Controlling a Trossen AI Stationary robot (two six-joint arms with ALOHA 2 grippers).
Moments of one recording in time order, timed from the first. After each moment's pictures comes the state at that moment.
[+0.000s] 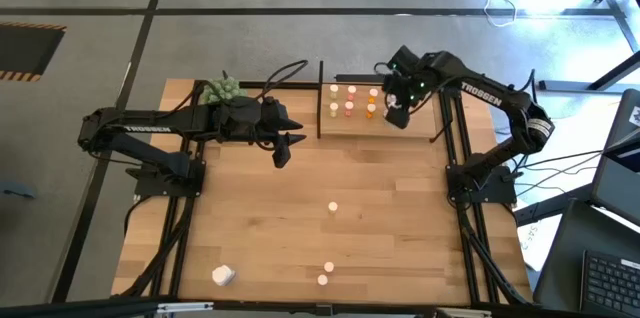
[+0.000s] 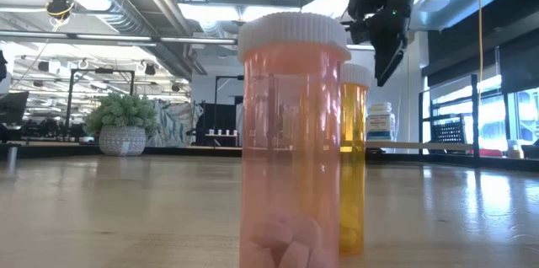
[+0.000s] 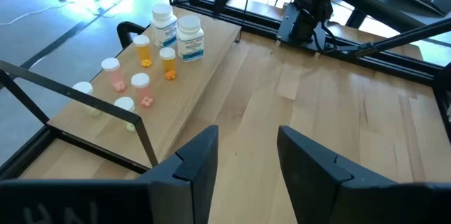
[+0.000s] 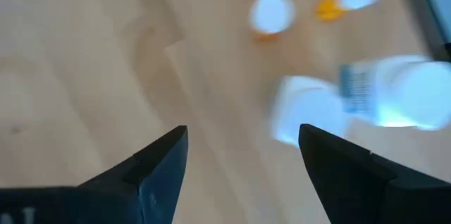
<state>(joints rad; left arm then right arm) 0.07 1.19 1.12 -0.30 -0.23 -0.23 -0.69 1.50 1.36 -1.16 -0.15 -0.20</state>
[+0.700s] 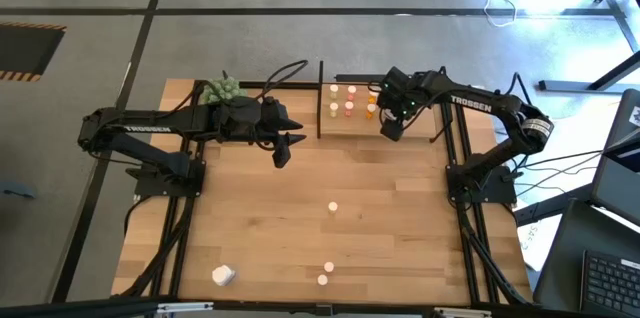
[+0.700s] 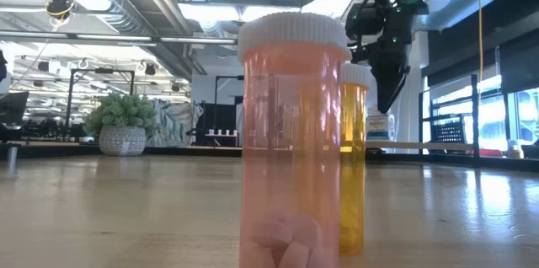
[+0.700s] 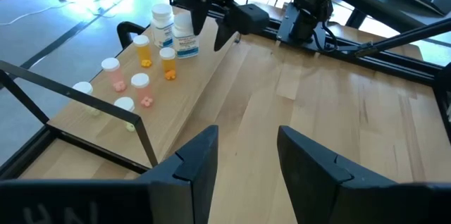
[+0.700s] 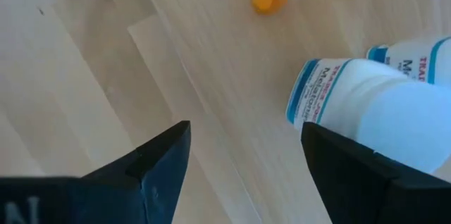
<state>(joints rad) 0.07 1.19 1.11 -0.30 -0.23 -0.23 -0.61 1.50 1.12 -0.94 -0.02 -0.14</state>
